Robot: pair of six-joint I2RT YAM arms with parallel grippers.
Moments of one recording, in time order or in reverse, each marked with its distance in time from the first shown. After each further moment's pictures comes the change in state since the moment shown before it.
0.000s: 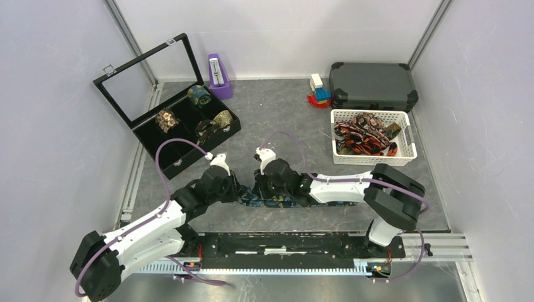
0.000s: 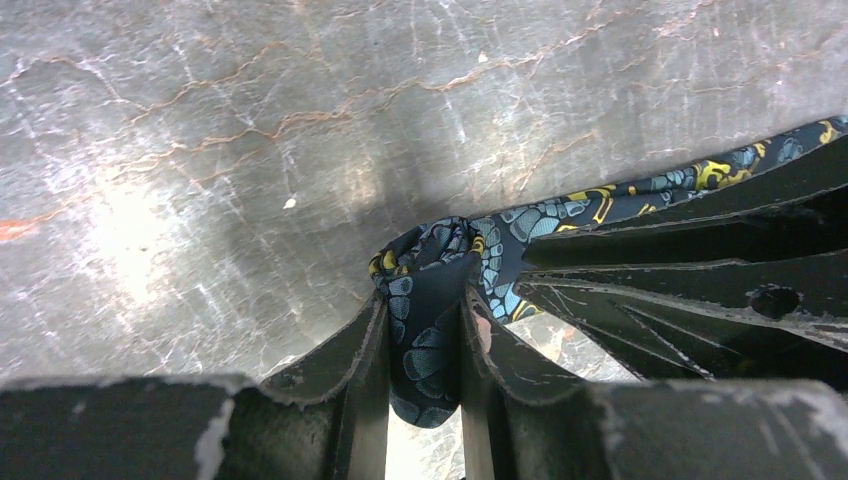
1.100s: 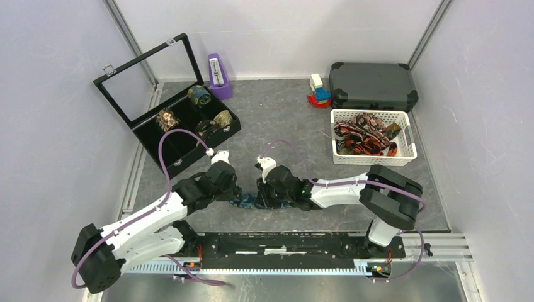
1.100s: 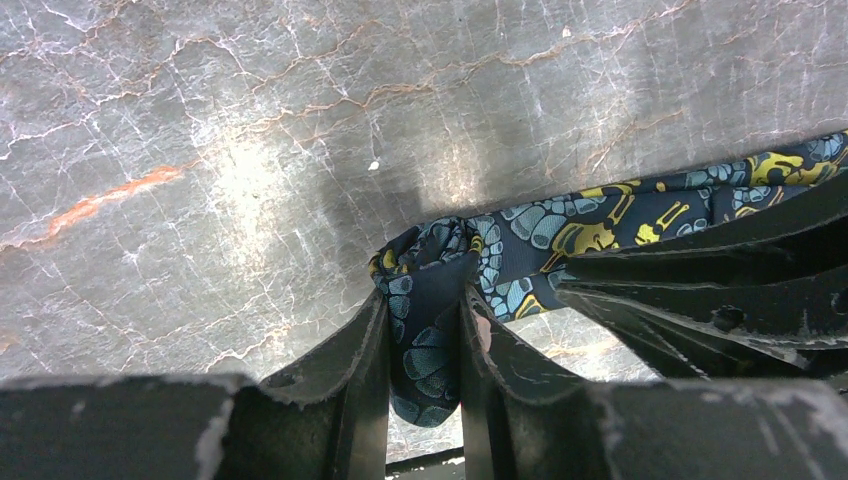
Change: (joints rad) left arm -0.060 0.062 0.185 -0.317 -0.157 0.025; right arm 0.022 0.051 -0.033 0.056 -0.074 0.008
